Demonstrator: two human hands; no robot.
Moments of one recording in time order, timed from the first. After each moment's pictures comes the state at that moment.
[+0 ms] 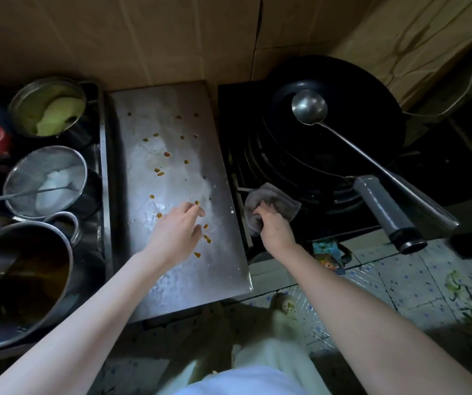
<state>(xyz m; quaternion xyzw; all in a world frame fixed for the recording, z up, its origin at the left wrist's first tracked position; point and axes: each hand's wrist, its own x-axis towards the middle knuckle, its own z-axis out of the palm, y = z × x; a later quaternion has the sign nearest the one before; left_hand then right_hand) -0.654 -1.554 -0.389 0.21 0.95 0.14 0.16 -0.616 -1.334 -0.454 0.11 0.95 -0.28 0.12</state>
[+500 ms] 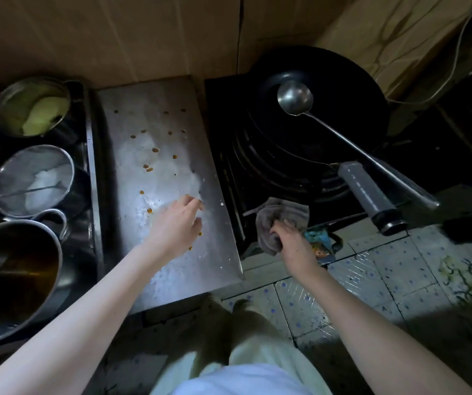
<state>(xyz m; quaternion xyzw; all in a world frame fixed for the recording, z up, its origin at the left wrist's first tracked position) -0.646 -1.533 -0.385 0.22 0.95 0.12 0.17 -0.541 -1.296 -0.458 0.12 0.96 -0.23 0.13</state>
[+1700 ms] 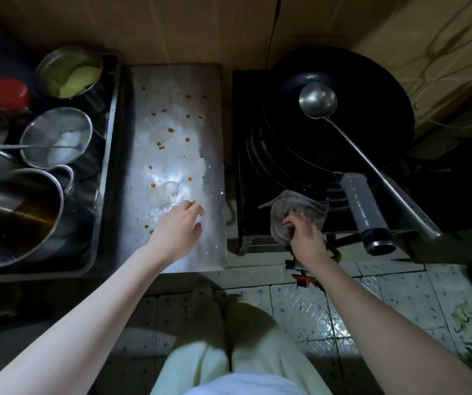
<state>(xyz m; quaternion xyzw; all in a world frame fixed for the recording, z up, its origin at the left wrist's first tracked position) -0.592 -1.514 -0.398 0.12 0.97 0.14 0.17 -0.554 -1.231 -0.470 0.09 0.95 -0.28 0.10</state>
